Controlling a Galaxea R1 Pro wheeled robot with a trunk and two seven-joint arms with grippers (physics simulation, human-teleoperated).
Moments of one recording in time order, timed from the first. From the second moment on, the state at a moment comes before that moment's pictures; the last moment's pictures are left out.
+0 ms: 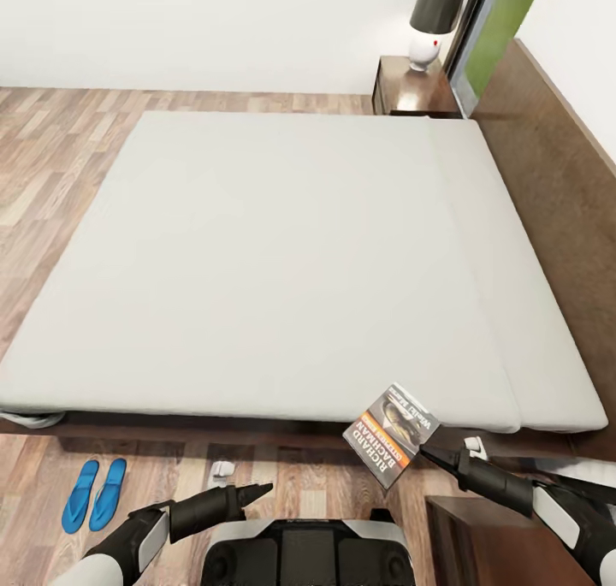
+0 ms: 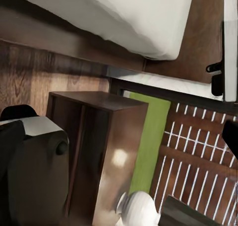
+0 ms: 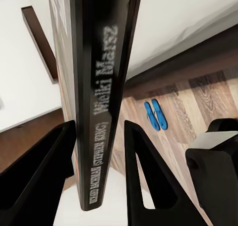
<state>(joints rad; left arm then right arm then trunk) -0.58 0.07 0.18 -0.27 0.10 0.19 -1.16 -0.58 -0.42 0.31 -0.41 -0.89 0.56 1.18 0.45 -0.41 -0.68</state>
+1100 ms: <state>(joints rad) -0.58 0.07 0.19 -0.19 0.10 0.19 -1.16 -0.58 -0.42 0.31 -0.42 -0.89 0.56 1.18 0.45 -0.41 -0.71</state>
